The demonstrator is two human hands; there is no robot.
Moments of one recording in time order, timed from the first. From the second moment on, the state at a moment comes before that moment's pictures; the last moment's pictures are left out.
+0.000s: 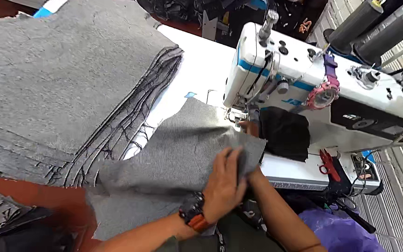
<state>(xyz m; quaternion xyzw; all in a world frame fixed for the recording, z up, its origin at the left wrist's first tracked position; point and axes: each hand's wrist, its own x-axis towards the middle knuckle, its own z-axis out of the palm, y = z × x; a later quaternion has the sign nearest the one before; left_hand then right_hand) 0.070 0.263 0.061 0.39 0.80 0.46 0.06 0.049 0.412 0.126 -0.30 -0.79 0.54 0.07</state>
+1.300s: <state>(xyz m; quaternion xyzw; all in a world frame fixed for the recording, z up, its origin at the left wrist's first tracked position) 0.006 0.208 0.041 0.55 0.77 0.30 -0.07 0.139 0.354 -0.009 -0.04 -0.90 0.16 0.40</state>
